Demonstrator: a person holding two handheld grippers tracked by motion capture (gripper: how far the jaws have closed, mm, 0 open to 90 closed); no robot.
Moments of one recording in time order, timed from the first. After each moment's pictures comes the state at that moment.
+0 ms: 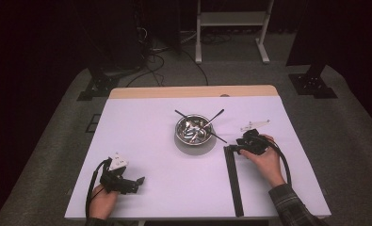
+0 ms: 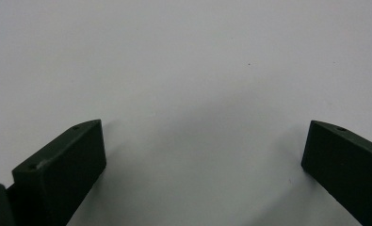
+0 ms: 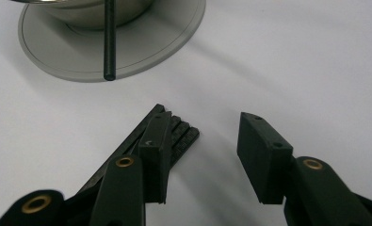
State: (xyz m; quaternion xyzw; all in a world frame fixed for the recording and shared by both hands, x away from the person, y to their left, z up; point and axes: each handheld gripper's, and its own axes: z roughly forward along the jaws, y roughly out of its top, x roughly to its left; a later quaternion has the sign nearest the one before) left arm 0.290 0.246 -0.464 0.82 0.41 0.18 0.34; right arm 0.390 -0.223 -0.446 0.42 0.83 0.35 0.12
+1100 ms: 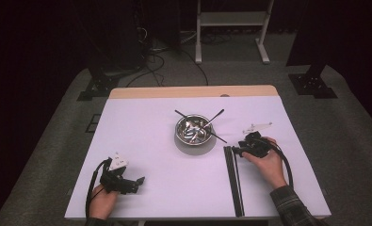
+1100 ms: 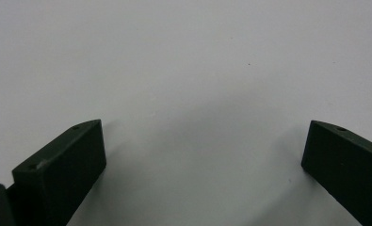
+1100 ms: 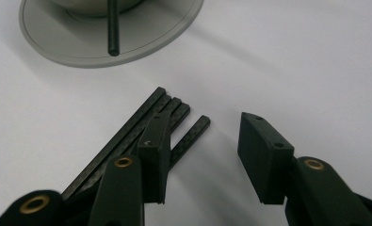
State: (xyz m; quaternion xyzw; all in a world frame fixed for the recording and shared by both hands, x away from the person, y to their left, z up) left arm 0.290 0.246 -0.464 0.82 0.41 0.18 0.34; right arm 0.380 -0.228 -0.447 0.42 0.83 0.34 0.12
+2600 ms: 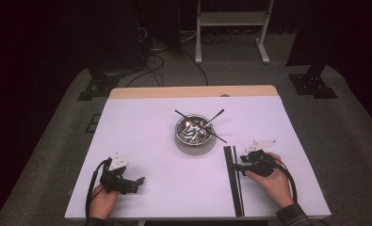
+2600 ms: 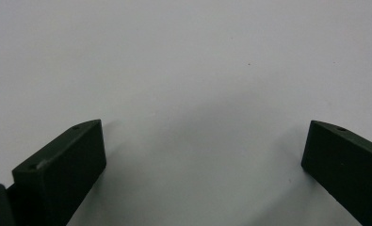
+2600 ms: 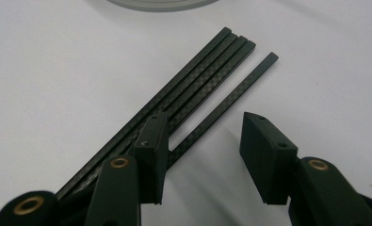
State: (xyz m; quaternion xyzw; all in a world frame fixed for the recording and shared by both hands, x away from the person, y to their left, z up) left arm 0.290 0.246 -0.464 0.83 0.41 0.18 0.34; right arm 0.323 -0.227 -0.451 0.39 0.85 0.34 0.12
